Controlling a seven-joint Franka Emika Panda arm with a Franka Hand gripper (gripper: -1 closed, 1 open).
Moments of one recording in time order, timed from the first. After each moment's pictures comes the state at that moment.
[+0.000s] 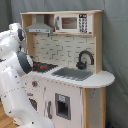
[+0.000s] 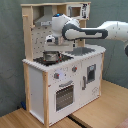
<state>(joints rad) -1.89 -0.62 2.41 -1.01 0.17 1.51 -0.90</state>
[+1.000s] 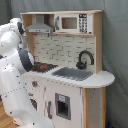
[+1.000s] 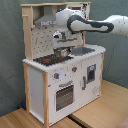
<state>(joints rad) -1.87 -0.53 2.41 -1.02 0.12 1.24 -0.76</state>
